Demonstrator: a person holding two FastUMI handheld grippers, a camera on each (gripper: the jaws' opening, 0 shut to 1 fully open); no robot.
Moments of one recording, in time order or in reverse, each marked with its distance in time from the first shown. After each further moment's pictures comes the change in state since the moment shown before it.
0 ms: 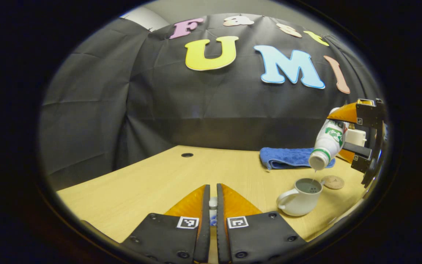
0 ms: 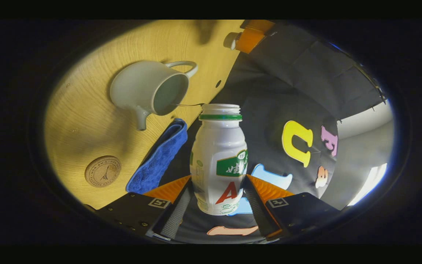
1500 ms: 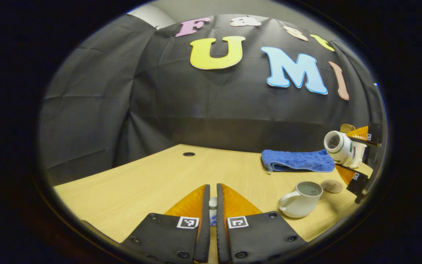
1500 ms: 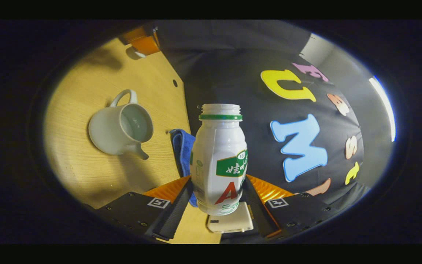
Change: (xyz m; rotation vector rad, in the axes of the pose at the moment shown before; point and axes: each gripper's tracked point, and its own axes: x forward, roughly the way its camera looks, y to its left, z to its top) left arm 0.000 0.001 0.000 -0.046 0.001 0.018; right arm -0.028 0.047 -0.004 0.836 0.175 0.125
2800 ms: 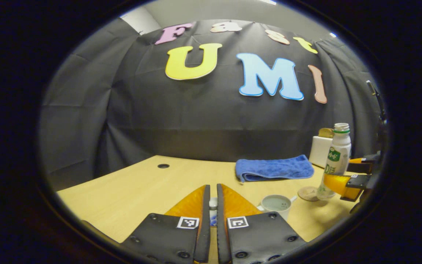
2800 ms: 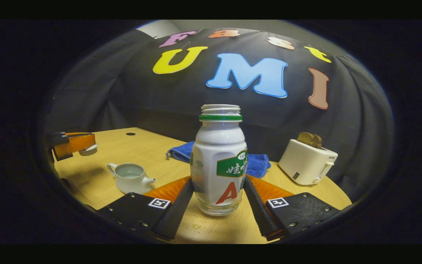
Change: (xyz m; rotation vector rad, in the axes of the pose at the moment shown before) left arm -0.001 -0.071 0.035 0.051 -0.081 -0.199; right arm -0.002 0.032 -0.017 1.035 0.104 0.068
